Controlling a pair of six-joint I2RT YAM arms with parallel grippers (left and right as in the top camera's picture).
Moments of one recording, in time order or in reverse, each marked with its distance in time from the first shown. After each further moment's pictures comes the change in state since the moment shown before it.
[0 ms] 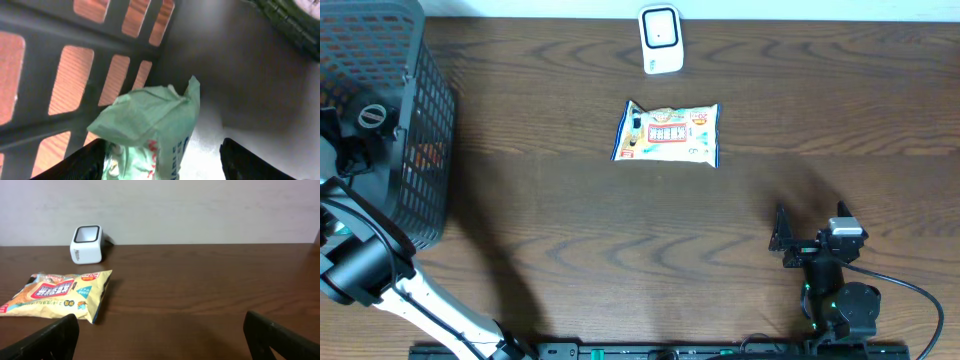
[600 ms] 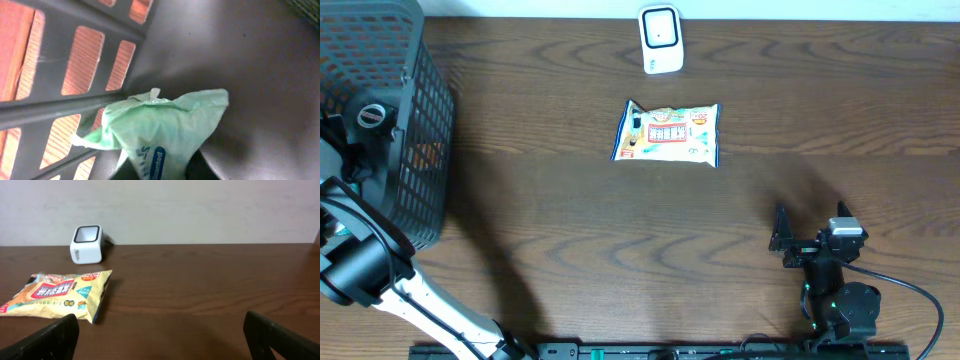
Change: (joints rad) left arm 0.007 0.000 -0.061 0.045 0.023 0.002; right arm 0.000 0.000 0.000 0.000 0.000 0.000
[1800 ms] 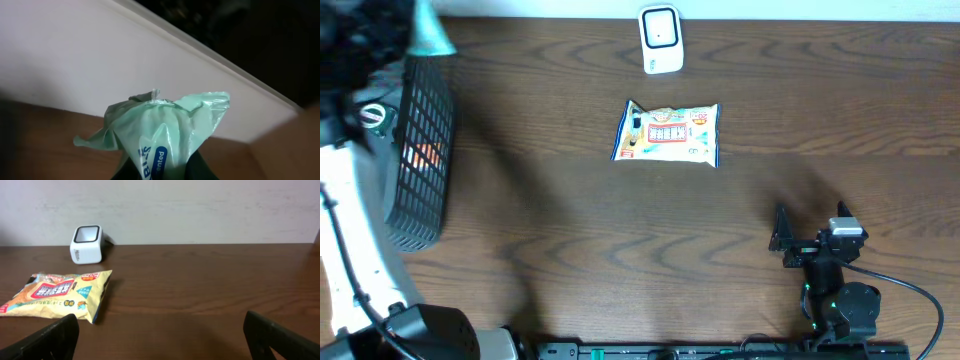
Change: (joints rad) left arm -0.322 -0.600 -0.017 0.296 0.991 -0.819; right arm 0.000 0.000 0.000 0.000 0.000 0.000
